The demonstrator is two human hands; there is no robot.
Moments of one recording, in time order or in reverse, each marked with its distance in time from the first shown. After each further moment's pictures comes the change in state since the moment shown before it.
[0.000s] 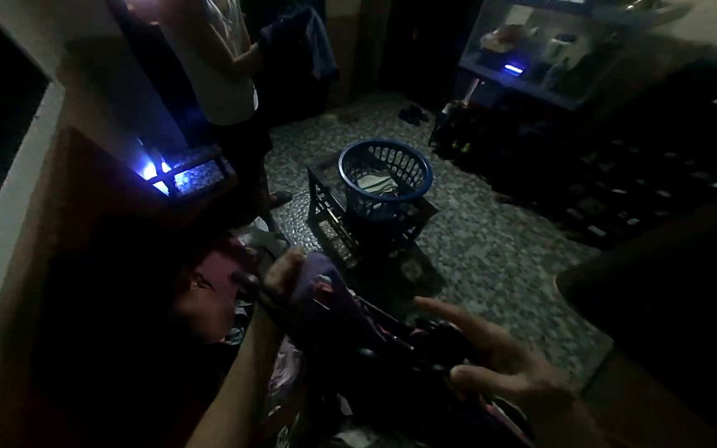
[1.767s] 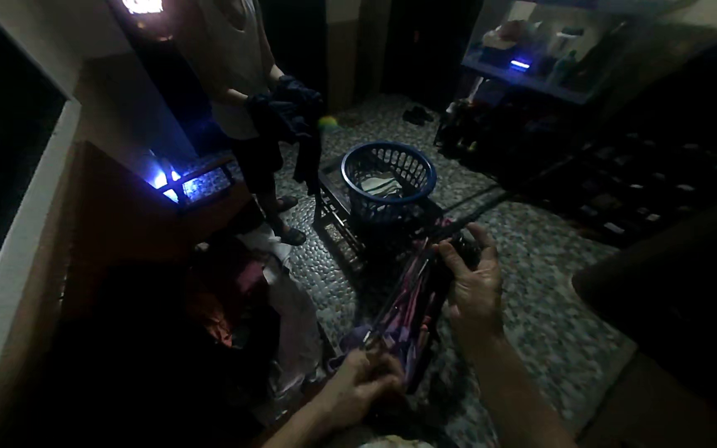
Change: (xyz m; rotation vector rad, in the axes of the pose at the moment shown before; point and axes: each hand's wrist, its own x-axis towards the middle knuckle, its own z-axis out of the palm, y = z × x) left_hand -0.088 -0.072 0.056 0.490 -0.523 -0.096; right_hand 0.080 0.052 -0.023 0.098 1.216 -0.173
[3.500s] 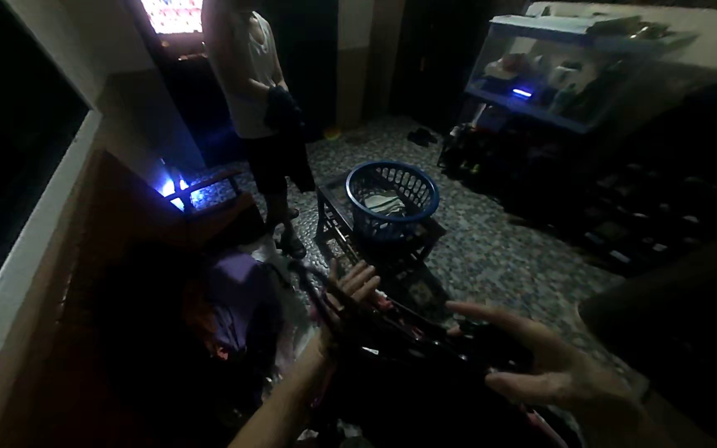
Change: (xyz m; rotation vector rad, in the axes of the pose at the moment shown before) left_hand 0.098 -0.011 -0.058 0.939 0.552 0.671; right_hand 0.004 -0.084 -0.078 -0.325 -1.195 -0.049
